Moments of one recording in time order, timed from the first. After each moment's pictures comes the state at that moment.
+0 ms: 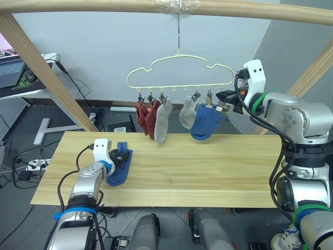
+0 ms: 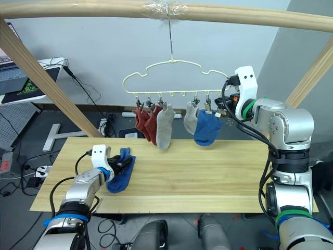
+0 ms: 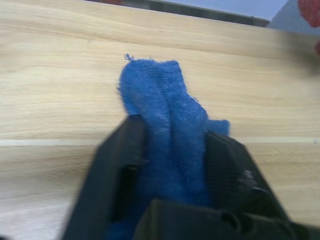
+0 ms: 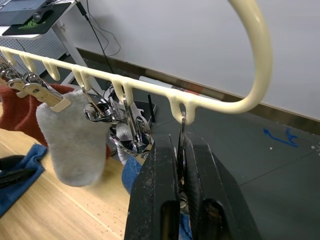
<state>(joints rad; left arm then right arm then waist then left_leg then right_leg) -0.39 0.42 0.12 0.67 -0.12 0.17 -0.46 -0.89 -0.46 -0.13 -0.05 0.41 1.19 0.47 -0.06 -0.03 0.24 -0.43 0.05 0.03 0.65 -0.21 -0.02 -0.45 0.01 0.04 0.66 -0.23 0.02</state>
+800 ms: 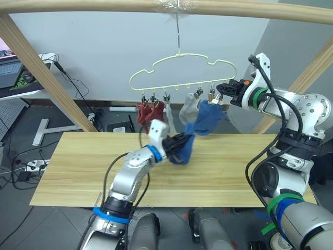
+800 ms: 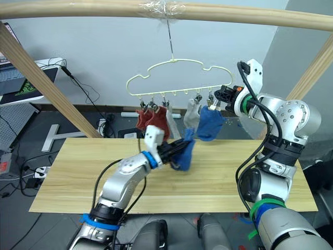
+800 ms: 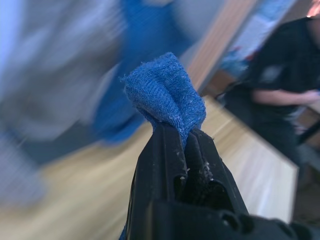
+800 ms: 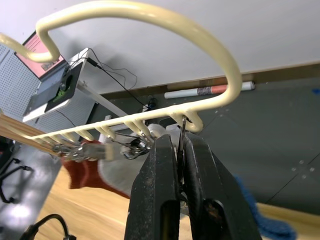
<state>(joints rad) -0.44 0.11 -0.23 -0.06 -0.22 0.37 -0.61 -1.07 -0.19 -0.58 0.00 0.49 1.53 0.16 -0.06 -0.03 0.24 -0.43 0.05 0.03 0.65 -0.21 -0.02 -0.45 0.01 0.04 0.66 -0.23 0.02</state>
